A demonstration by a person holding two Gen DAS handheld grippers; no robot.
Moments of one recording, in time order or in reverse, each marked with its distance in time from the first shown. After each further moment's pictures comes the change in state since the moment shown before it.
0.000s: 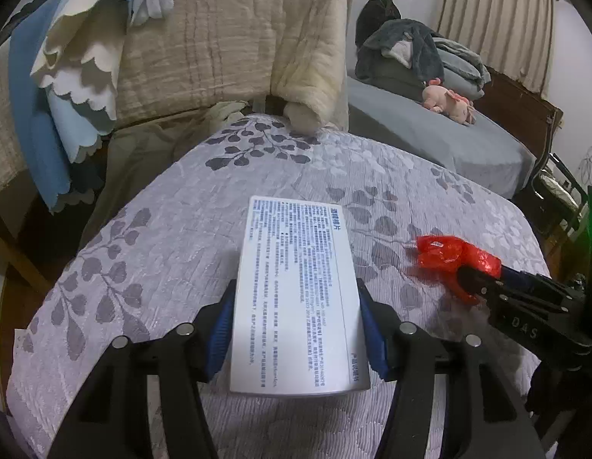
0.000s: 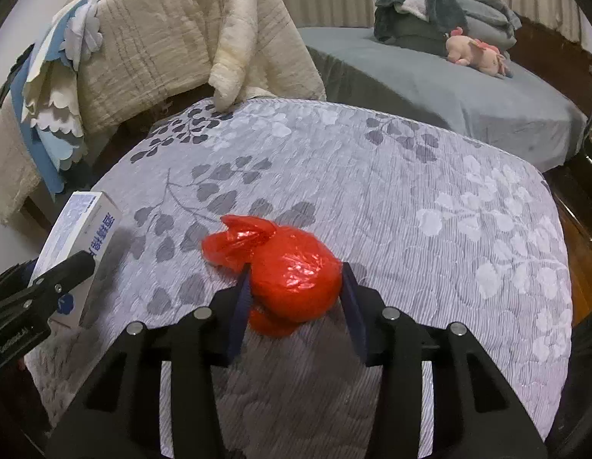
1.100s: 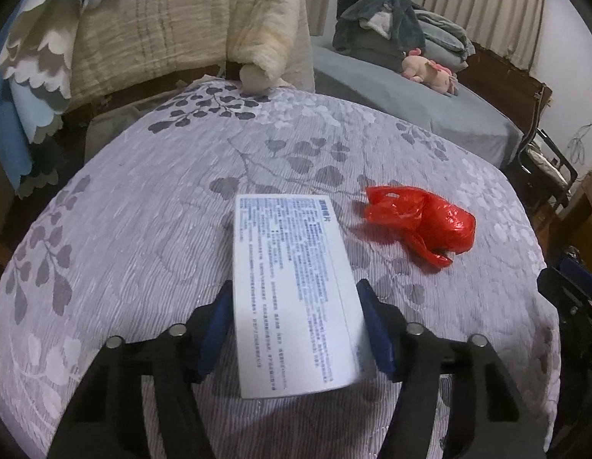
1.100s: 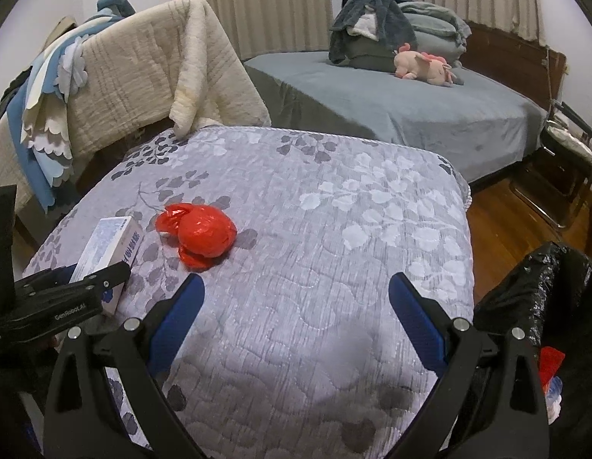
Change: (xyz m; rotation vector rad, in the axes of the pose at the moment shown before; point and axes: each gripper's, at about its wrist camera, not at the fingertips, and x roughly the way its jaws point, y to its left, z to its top) left arm 0.022 -0.047 -0.022 0.037 0.096 -0.061; right arm -0.078 -0.057 -0.040 0.054 -0.099 -0.114
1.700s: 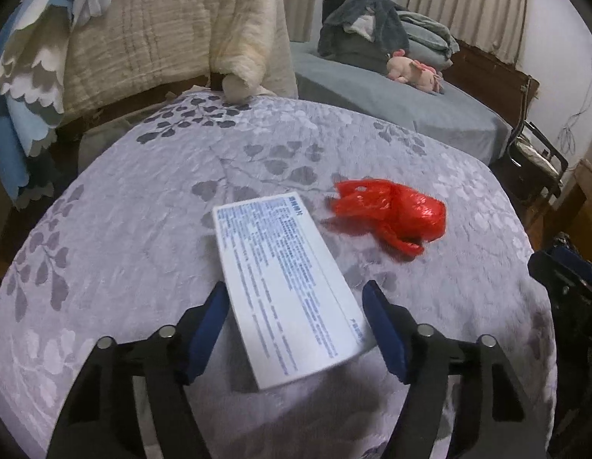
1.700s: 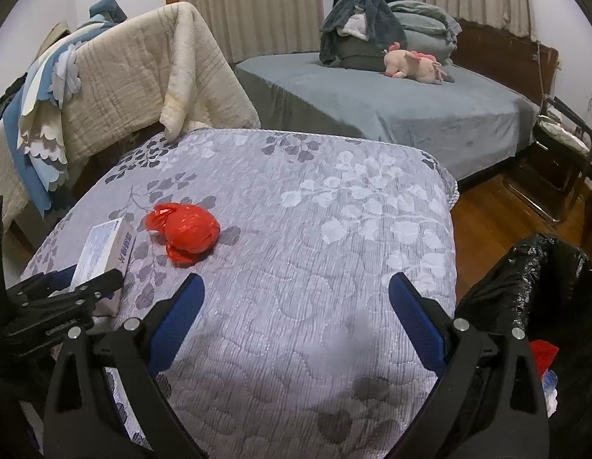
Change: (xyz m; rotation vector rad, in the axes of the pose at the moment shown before) left arm -0.013 -0.013 -0.009 0.039 -0.023 -0.014; right arm -0.009 -0.016 -0.006 0.022 -0.004 -0.020
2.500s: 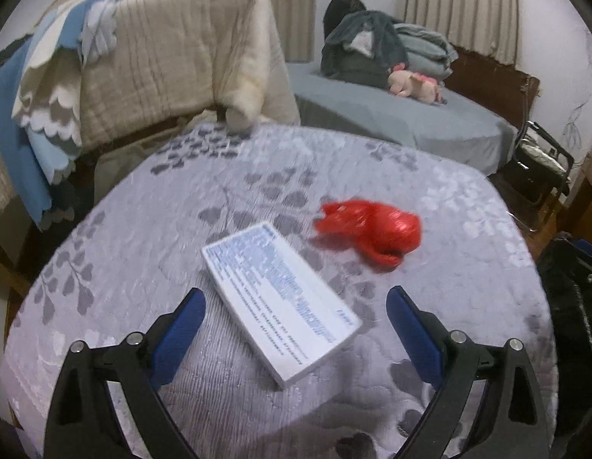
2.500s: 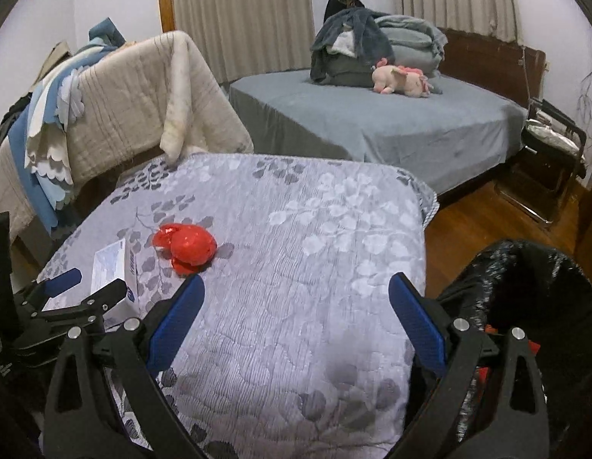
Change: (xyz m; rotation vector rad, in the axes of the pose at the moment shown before) left arm -0.021 -0.026 -0.001 0.035 -0.080 0.079; right arm -0.031 -0.014 0.000 0.028 -0.053 -0.009
